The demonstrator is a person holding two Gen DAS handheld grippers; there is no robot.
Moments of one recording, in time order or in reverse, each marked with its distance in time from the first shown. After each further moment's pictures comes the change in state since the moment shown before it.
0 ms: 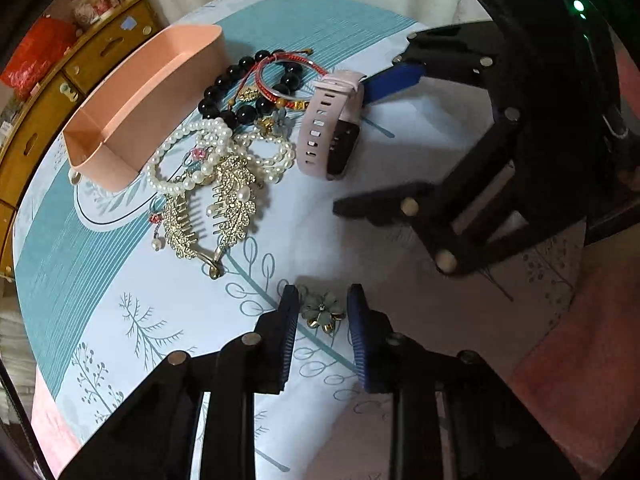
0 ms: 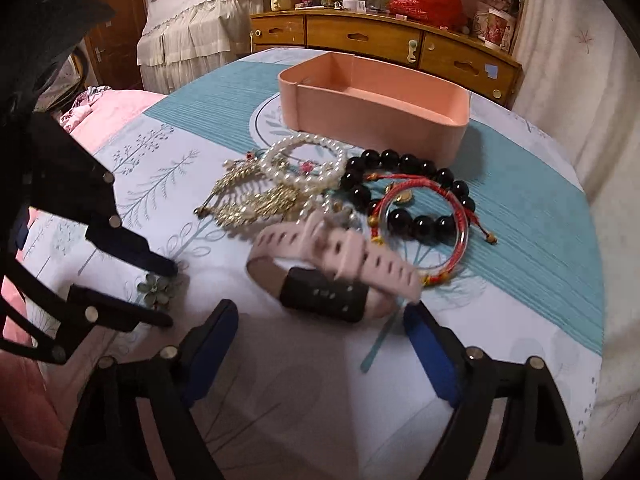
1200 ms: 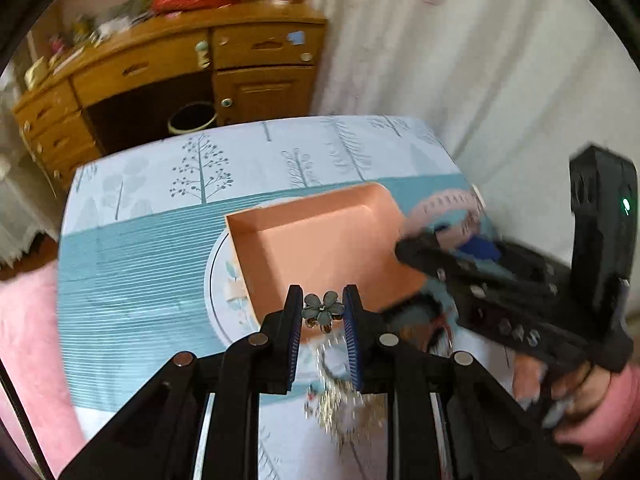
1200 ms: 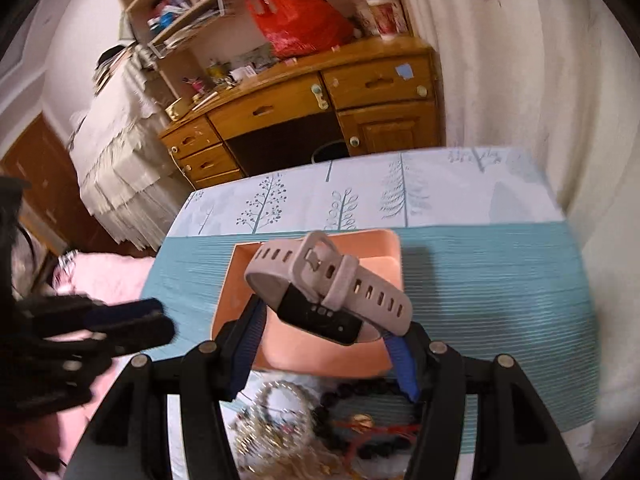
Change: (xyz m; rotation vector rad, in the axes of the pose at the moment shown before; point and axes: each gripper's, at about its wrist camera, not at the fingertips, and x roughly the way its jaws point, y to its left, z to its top) left arm -0.075 0.202 0.100 -0.611 -0.254 -0.015; right arm 0.000 -0.108 0.159 0.544 -0.117 0.051
